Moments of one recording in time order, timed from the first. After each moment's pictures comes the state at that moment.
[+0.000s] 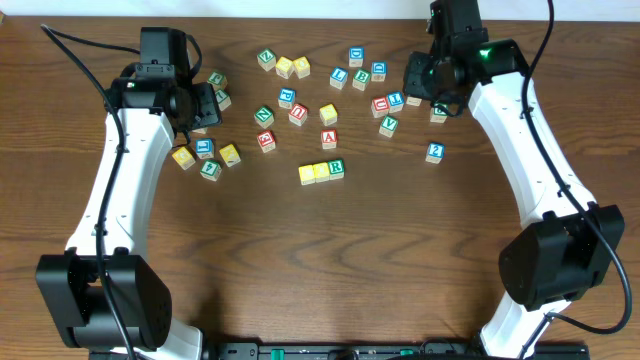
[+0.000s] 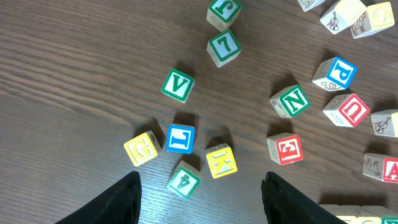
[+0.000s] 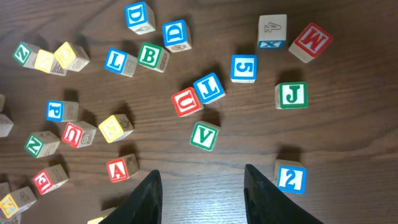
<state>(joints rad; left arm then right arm) -0.02 1.70 1.50 -0.89 -0.06 -0.25 0.24 1.92 1.84 -0.96 -0.02 0.43</state>
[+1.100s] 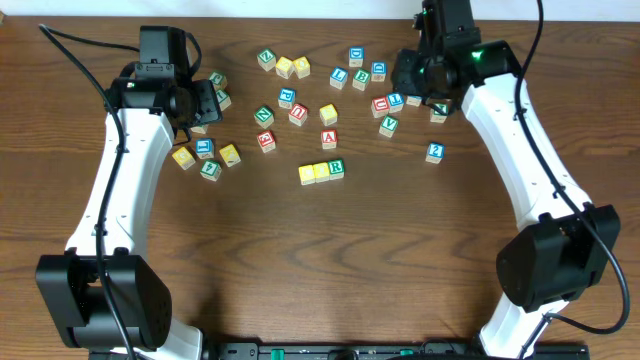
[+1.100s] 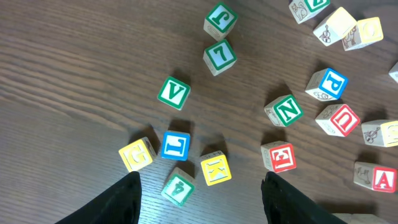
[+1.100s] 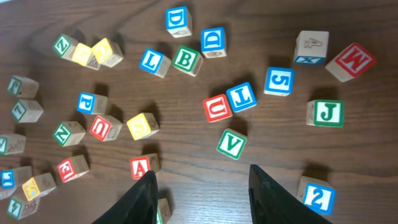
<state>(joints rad) -0.02 1.70 1.50 -0.86 -0.05 -0.27 0.27 1.92 1.84 -0.90 -0.08 0.38</state>
